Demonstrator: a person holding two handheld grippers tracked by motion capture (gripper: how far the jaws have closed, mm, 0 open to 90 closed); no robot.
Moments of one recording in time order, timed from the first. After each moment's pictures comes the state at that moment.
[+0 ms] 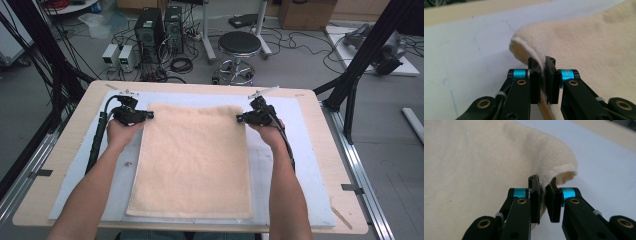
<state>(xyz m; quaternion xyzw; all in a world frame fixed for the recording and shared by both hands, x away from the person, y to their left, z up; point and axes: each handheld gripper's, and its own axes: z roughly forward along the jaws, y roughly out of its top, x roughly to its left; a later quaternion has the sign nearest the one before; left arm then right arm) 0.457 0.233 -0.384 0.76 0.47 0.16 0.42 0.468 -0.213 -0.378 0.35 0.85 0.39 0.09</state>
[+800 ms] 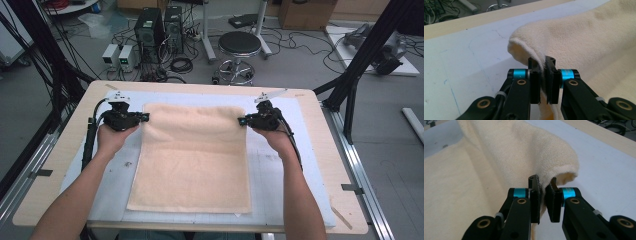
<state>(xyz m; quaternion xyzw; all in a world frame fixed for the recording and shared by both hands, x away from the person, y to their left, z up) 0.418 0.244 -0.375 0.77 0.42 0.16 0.46 0.437 -0.224 -0.362 0.31 0.84 0.43 0.08</state>
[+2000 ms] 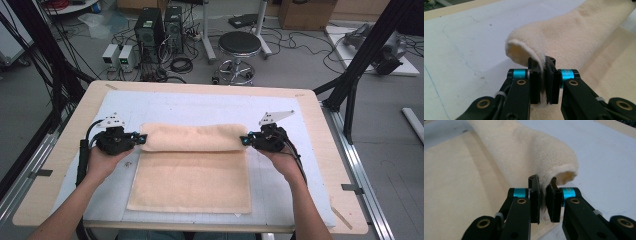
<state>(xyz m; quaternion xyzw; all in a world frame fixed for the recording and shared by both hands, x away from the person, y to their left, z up) 0.354 0.248 -0.389 0.79 0.37 0.15 0.47 0.376 -0.231 -0.377 0.28 0.85 0.44 0.09</state>
